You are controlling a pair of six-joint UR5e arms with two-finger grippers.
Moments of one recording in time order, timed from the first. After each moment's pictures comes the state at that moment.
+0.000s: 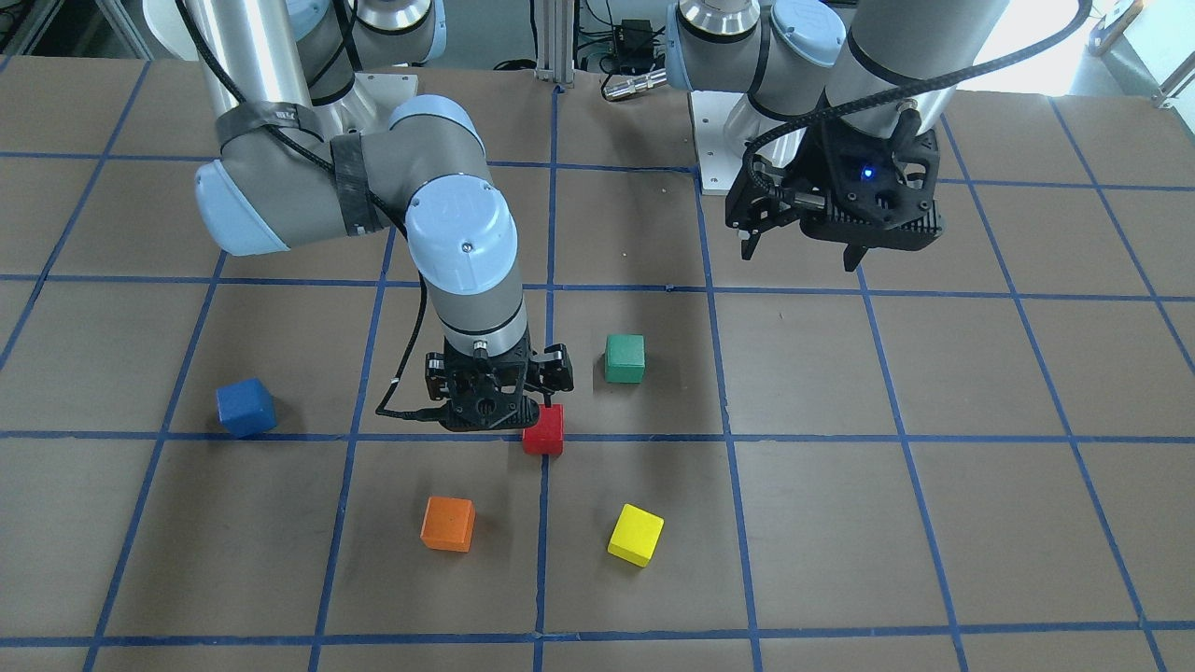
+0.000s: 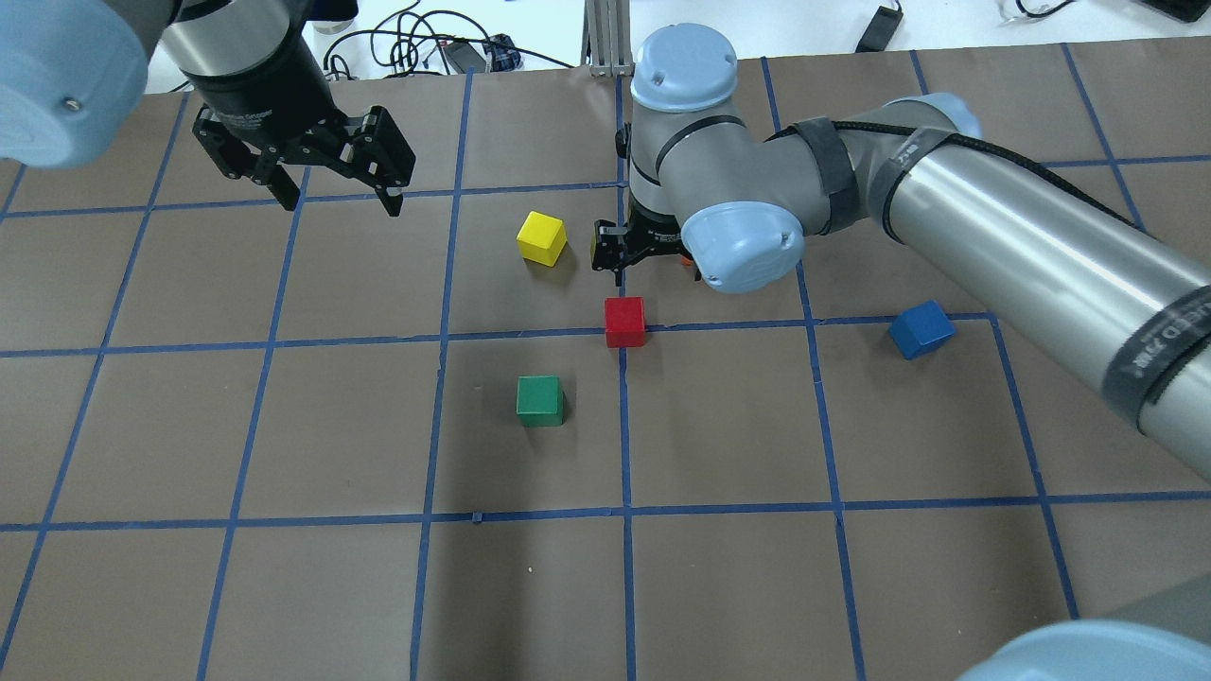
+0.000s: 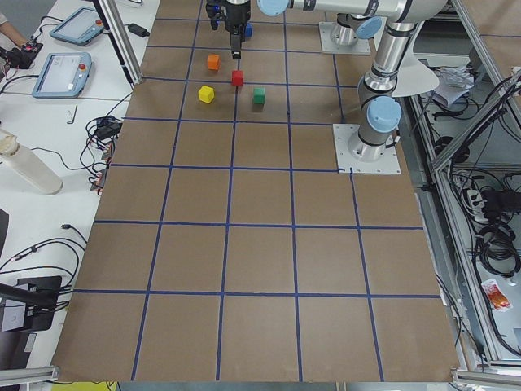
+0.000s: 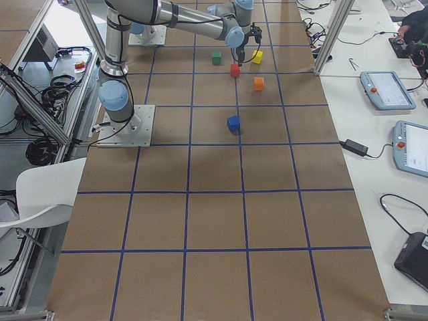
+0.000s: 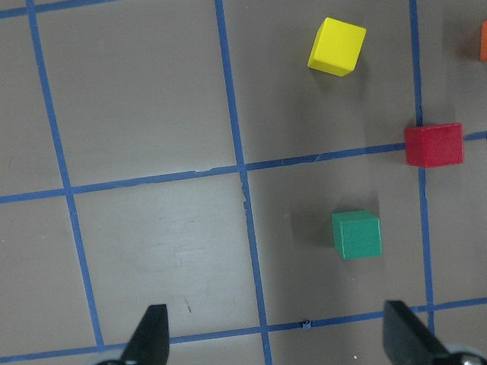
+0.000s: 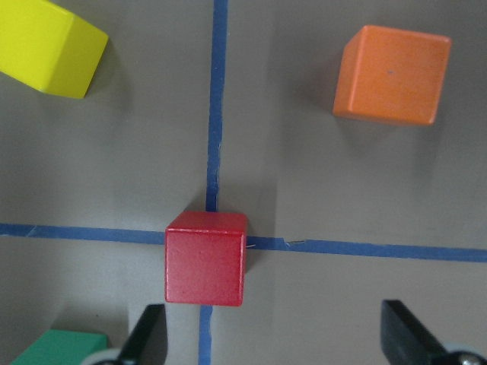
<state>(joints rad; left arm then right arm) -1.61 -1.64 -1.47 -1.63 1.58 0.08 1.89 -1.14 1.61 -2.06 -1.53 0.27</state>
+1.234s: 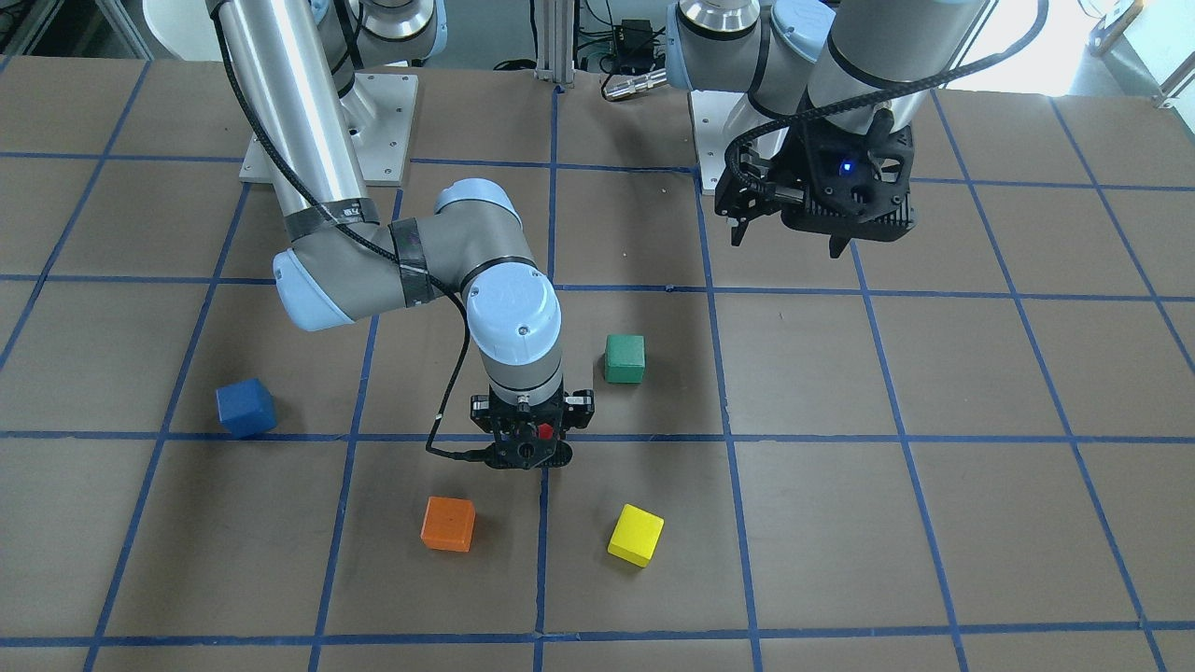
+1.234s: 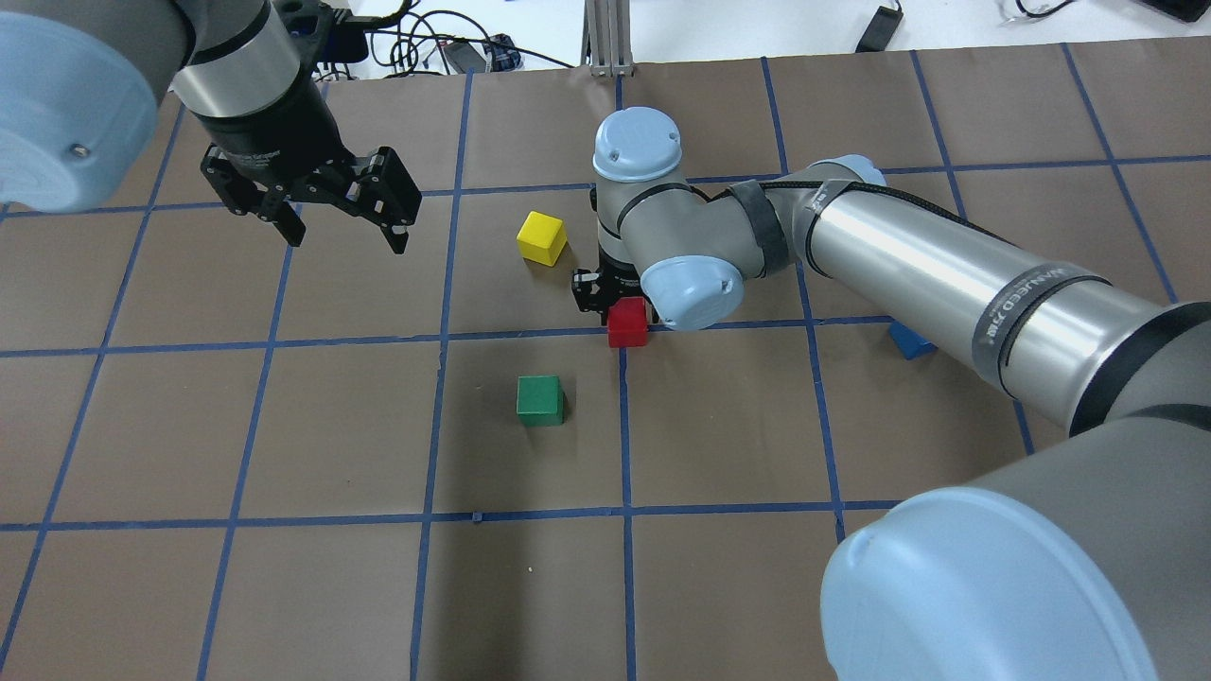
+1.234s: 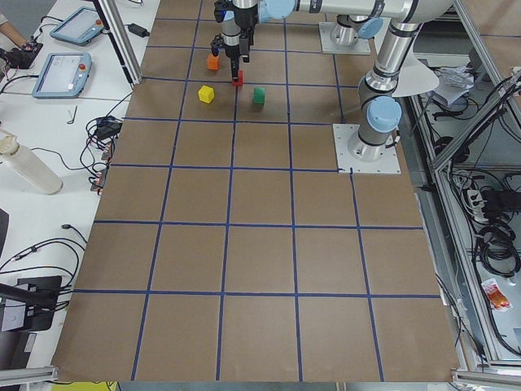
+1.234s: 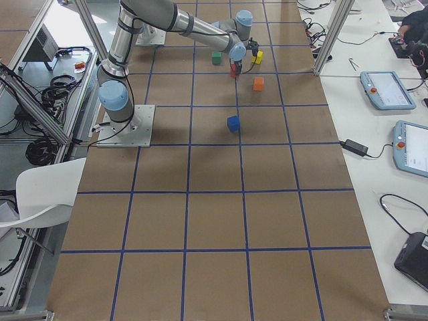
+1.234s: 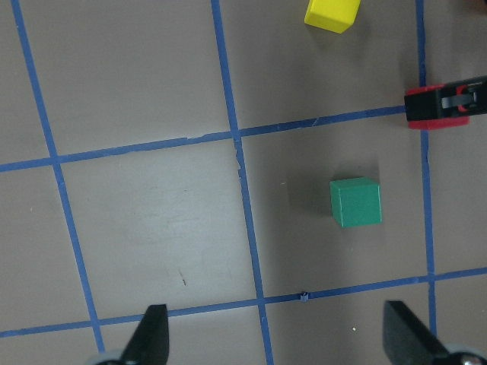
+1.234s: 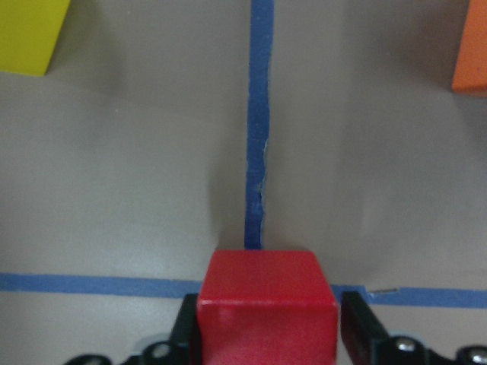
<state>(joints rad) -1.62 -1.60 -1.53 -1.62 1.58 0.08 1.92 -1.00 1.61 -2.17 -1.52 0.32</state>
